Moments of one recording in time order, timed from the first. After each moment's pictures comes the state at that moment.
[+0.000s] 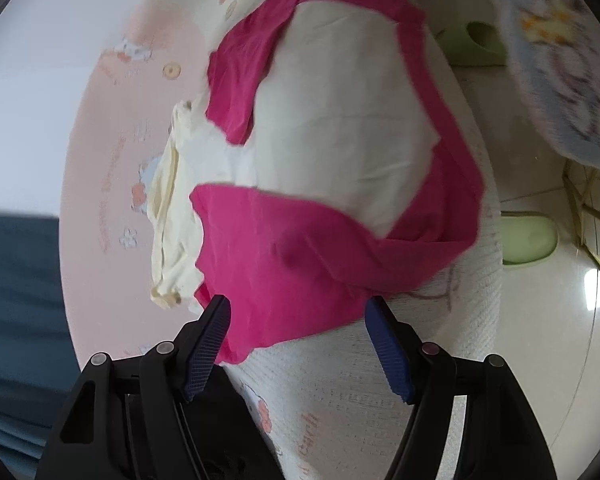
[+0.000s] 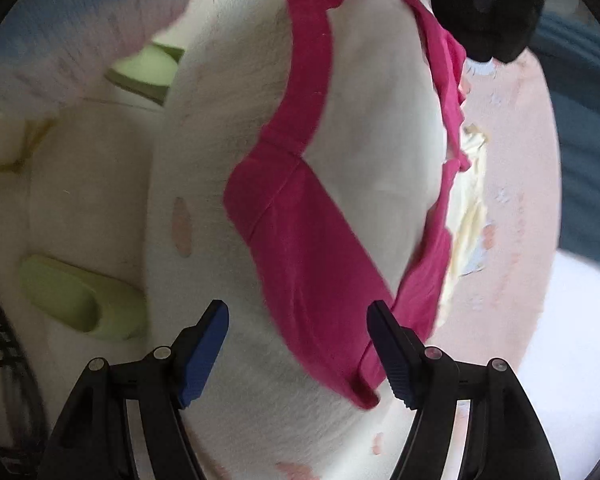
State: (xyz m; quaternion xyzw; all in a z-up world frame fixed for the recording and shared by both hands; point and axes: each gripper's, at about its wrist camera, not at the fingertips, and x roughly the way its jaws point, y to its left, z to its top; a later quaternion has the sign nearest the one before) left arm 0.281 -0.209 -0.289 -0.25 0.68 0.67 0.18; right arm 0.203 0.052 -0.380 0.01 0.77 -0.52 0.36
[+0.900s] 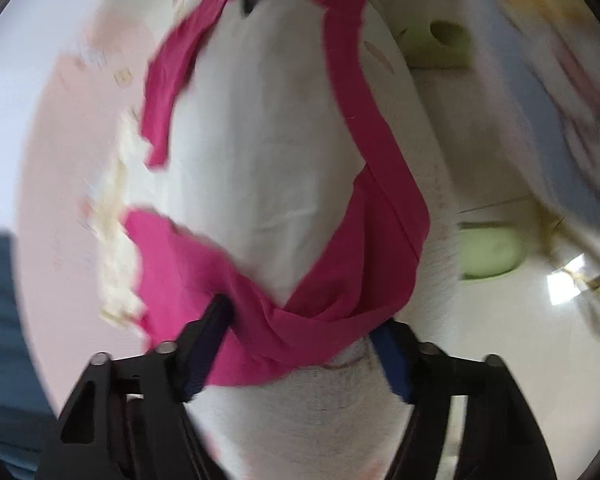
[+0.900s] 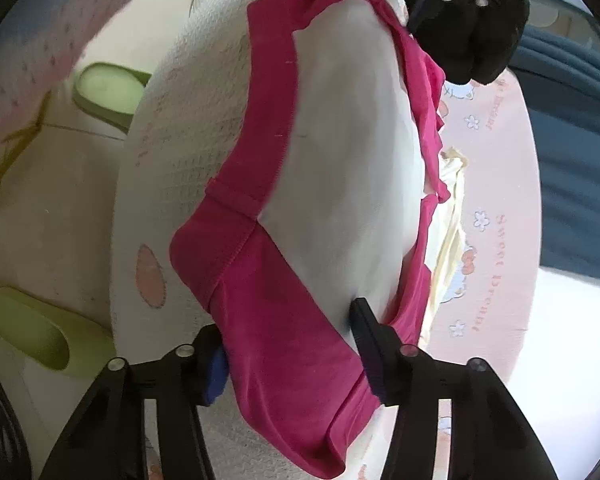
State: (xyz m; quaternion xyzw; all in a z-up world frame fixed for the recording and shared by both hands) left arm 0.267 -0.184 -0.322 -0.33 0.63 0.66 0.24; right arm 0.191 0.000 -0.370 -0.02 0.74 -0.55 0.39
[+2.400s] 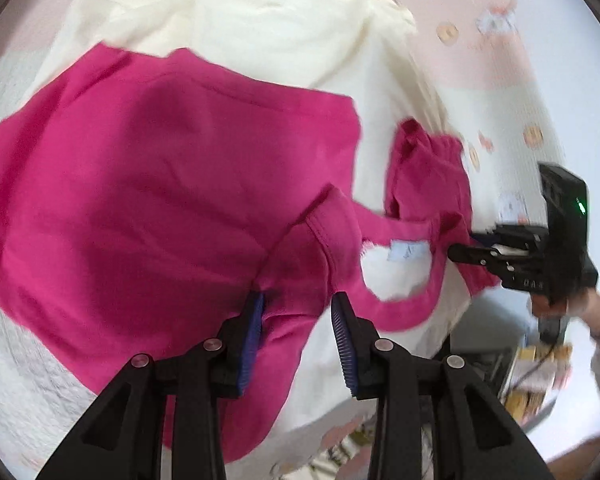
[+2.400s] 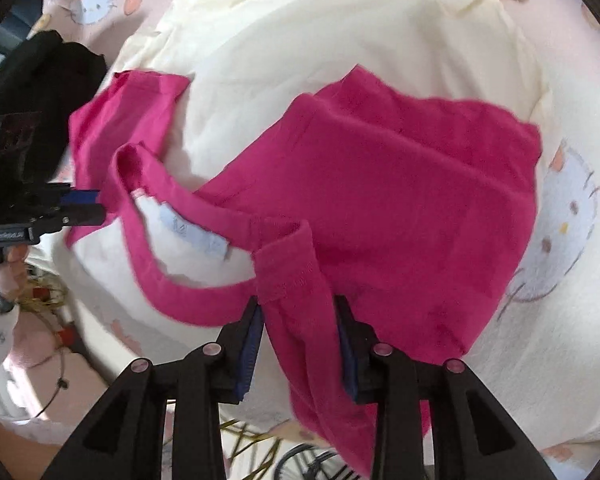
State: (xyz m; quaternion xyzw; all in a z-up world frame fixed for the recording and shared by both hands) left arm 0.034 -0.310 -0.269 -0.63 -0.19 0.72 0.19; right arm -0.097 -0.167 -0.252 0.65 0.20 -0.63 0.37
